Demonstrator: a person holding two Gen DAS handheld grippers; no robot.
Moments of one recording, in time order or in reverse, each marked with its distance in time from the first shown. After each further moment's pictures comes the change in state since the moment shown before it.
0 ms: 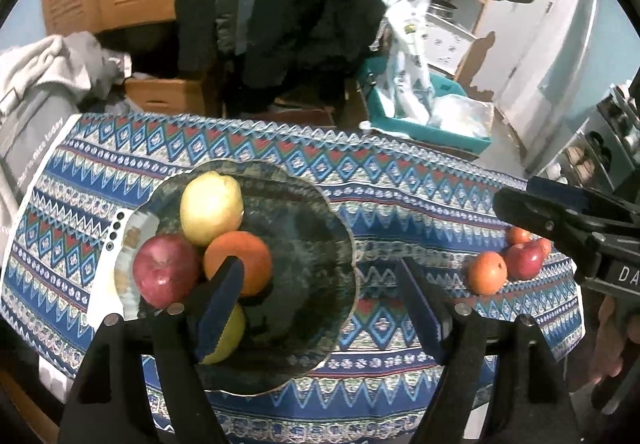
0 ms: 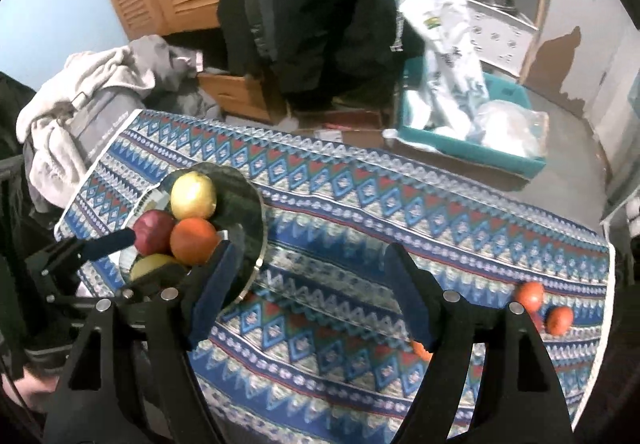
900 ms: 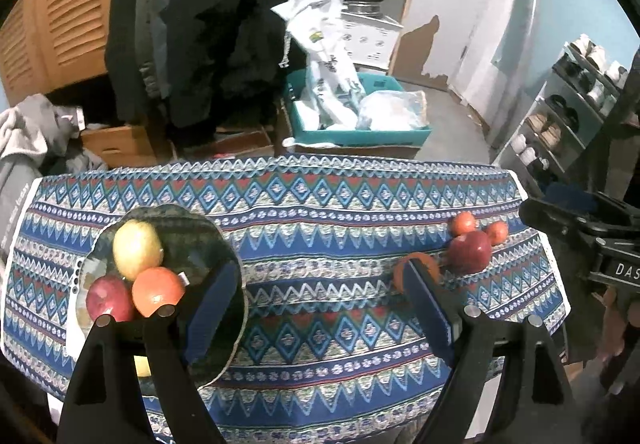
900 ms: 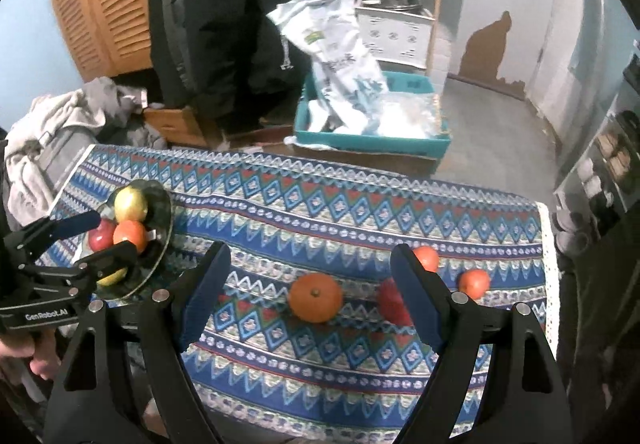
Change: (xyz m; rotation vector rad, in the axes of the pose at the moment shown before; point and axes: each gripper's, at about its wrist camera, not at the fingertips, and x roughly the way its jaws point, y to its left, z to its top) left arm -0.017 -0.104 0.006 0.165 -0.038 -0.071; right arm -0.083 -0.110 -0.051 0.126 -0.093 -0.138
